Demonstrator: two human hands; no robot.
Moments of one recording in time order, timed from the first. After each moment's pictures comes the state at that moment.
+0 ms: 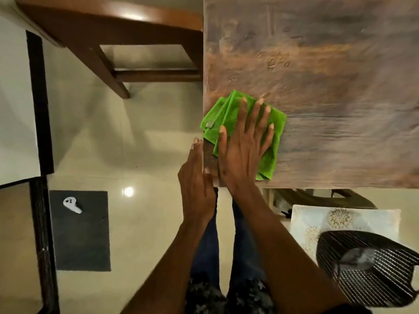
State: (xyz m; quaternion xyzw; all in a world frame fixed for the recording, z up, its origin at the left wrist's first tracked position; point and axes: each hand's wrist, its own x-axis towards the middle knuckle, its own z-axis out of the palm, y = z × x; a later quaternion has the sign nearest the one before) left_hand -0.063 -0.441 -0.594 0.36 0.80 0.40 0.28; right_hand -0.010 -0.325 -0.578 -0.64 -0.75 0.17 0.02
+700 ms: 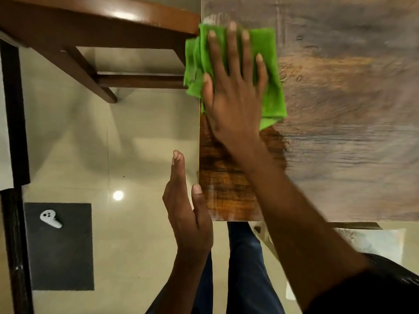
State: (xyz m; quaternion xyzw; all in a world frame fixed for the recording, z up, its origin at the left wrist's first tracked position) left_hand -0.058 -0.418 -0.585 0.29 0.85 0.39 0.21; right_hand -0.072 -0.200 -0.601 -0.52 -0.85 0.08 0.02
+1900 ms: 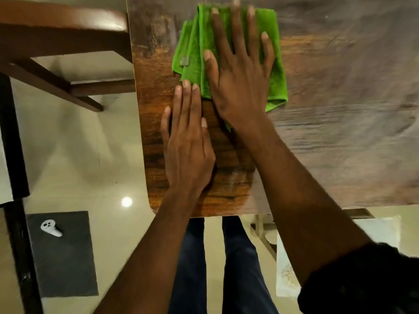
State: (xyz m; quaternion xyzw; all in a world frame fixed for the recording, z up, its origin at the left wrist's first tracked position) left_hand -0.026 -0.283 -0.604 0.51 0.82 0.22 0.11; right_hand 0.032 -0.139 -0.606 -0.54 -0.83 0.08 0.05
